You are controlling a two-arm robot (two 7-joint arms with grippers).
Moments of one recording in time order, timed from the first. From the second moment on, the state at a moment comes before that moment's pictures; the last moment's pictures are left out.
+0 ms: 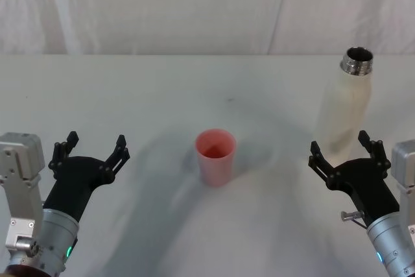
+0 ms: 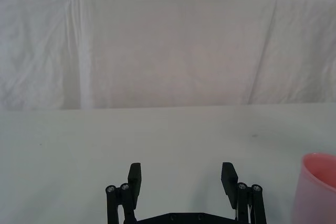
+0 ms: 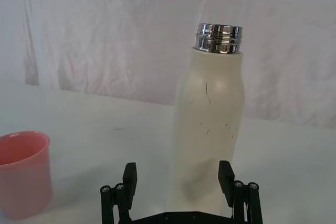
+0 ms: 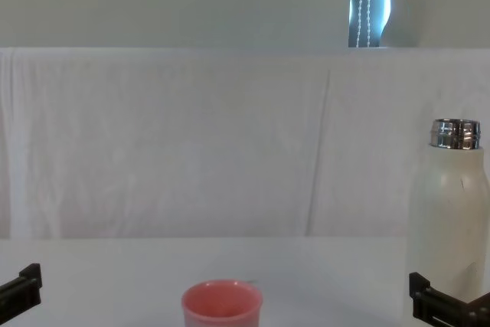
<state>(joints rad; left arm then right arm) 0.27 0.24 0.04 -1.85 -0.25 -0.02 -0.02 -0.17 0.19 -0.26 -1.77 0.07 -0.06 -0.03</state>
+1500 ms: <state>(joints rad) 0.27 0.24 0.04 -1.85 -0.25 -0.02 -0.02 -0.17 0.19 -0.26 -1.77 0.07 -0.06 -0.03</state>
